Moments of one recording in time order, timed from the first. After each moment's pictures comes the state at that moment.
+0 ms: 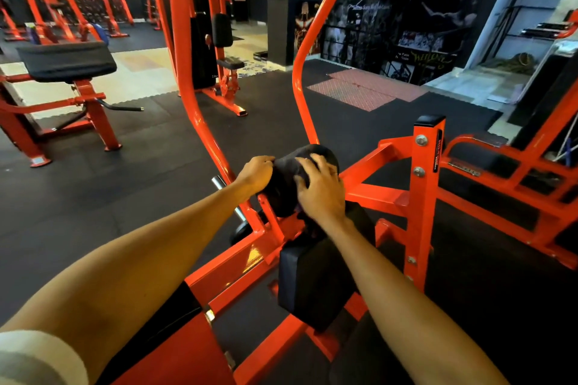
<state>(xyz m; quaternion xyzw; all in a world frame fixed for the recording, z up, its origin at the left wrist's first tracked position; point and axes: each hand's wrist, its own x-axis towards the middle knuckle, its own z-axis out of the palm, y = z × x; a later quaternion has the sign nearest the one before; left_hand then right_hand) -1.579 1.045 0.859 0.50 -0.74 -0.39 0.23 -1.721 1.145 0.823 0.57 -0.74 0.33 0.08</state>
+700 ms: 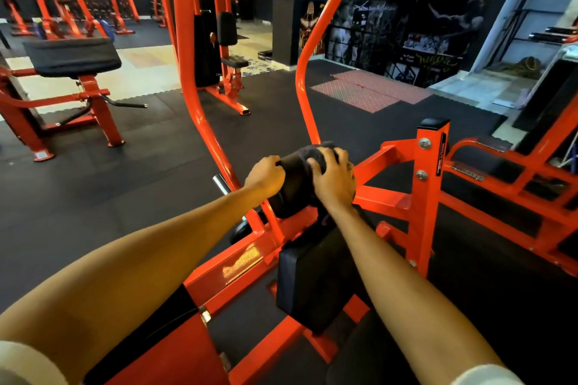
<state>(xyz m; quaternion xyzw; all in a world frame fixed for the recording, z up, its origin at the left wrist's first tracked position) -1.593 1.074 0.873 0.52 -0.75 -0.34 0.23 -1.758 1.116 0.820 0.49 -0.78 0.39 0.04</state>
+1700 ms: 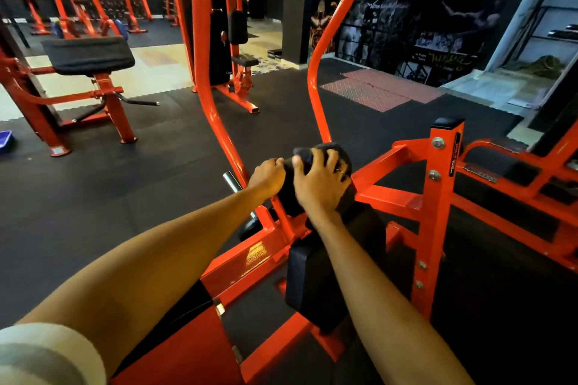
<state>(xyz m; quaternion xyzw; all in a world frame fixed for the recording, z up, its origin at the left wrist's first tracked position) -1.576 1.074 0.868 0.56 -0.71 -0.36 0.24 -1.679 1.120 0.835 0.44 -0.82 0.37 0.05</state>
